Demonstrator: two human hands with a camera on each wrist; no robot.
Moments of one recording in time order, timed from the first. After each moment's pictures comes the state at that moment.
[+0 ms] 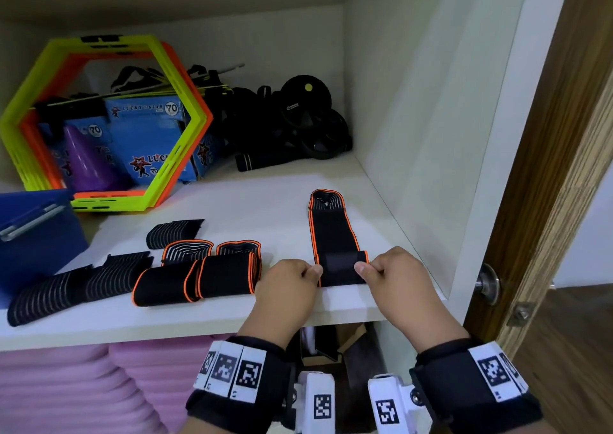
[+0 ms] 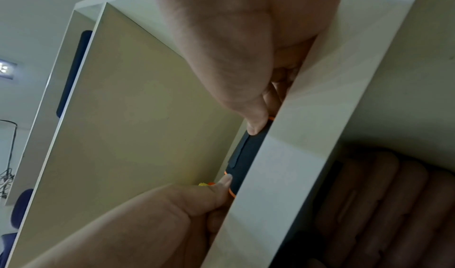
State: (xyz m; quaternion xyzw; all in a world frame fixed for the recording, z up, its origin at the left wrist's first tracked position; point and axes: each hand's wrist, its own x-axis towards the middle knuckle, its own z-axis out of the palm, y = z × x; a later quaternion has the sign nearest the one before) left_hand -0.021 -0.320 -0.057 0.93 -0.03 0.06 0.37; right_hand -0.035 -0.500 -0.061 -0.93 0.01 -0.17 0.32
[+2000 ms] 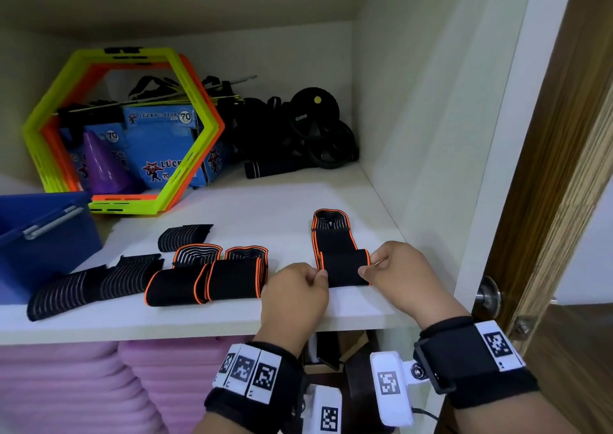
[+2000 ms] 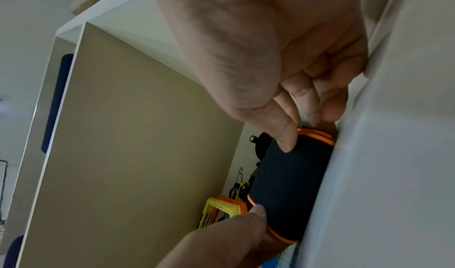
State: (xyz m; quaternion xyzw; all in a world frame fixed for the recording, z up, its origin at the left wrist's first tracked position) left_hand -0.028 -0.328 -0.063 0.91 0.01 0.16 0.38; right_hand -0.025 -0.506 -0.032 -0.91 0.04 -0.09 0.41
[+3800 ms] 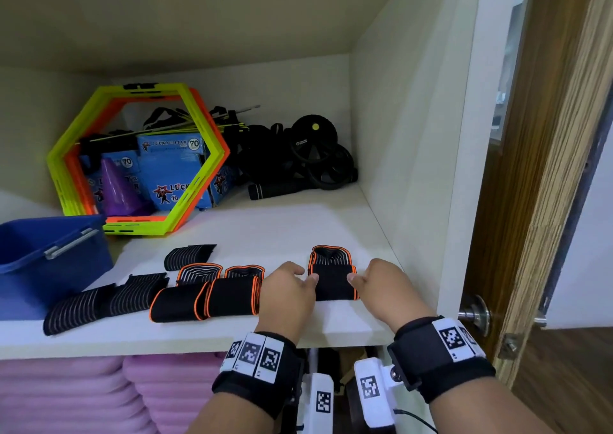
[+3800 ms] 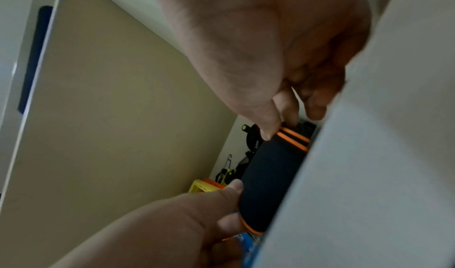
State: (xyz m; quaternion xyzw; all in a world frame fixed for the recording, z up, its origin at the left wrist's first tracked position) left_hand -0.011 -0.334 -0.046 0.90 0.05 0.18 0.39; right_hand -0.004 -0.507 -0.039 -0.94 0.04 -0.06 0.32
